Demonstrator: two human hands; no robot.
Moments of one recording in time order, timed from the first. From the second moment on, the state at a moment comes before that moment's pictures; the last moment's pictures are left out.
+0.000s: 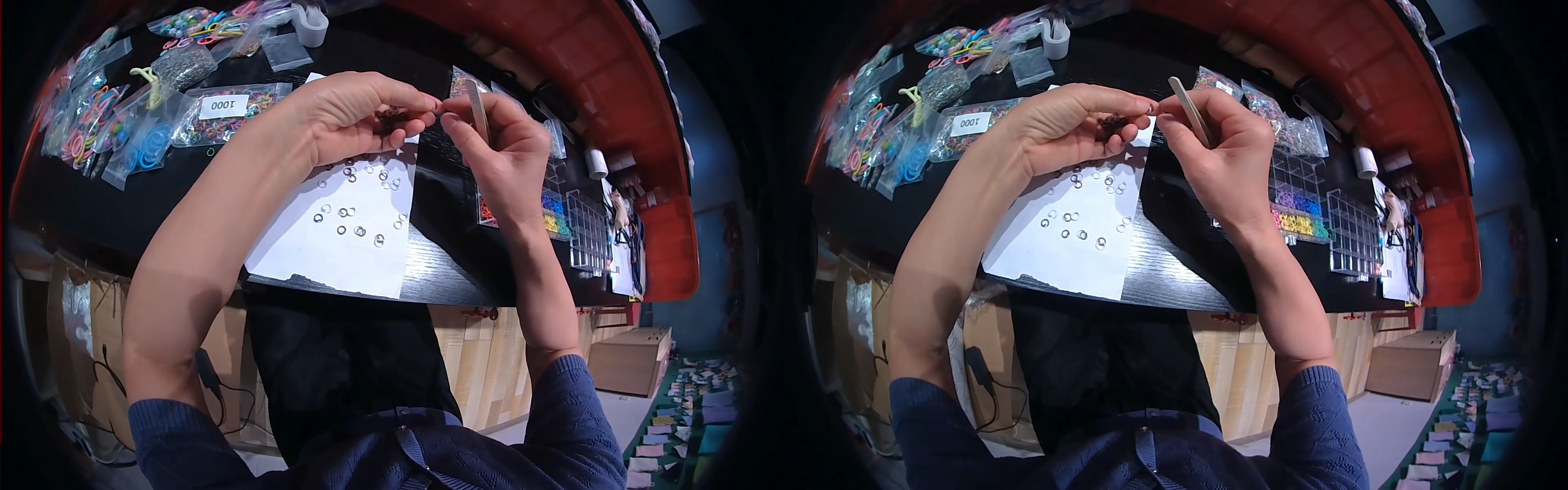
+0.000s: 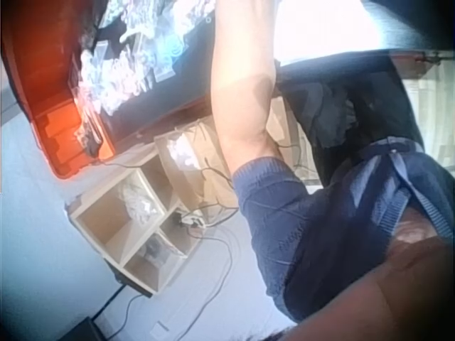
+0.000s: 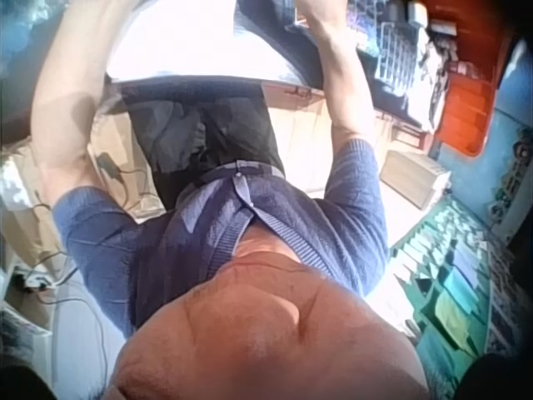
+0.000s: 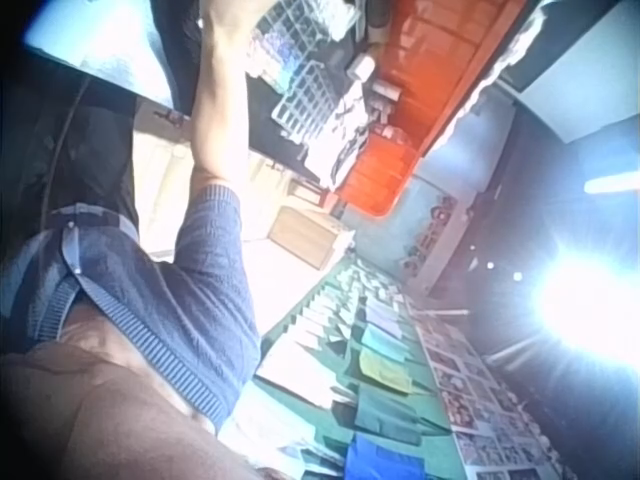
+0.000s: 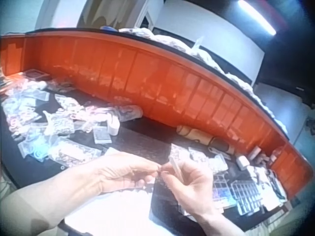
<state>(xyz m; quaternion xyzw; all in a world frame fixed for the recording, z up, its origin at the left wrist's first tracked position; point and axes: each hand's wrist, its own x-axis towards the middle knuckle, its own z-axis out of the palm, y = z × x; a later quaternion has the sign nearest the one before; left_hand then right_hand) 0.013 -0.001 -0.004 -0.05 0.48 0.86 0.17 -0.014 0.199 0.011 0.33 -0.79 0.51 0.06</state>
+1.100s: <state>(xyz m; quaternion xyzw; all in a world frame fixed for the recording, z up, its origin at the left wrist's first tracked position) 0.015 -0.002 -0.002 -0.05 0.51 0.84 0.19 -0.017 0.199 0.003 0.40 -0.79 0.46 0.12</state>
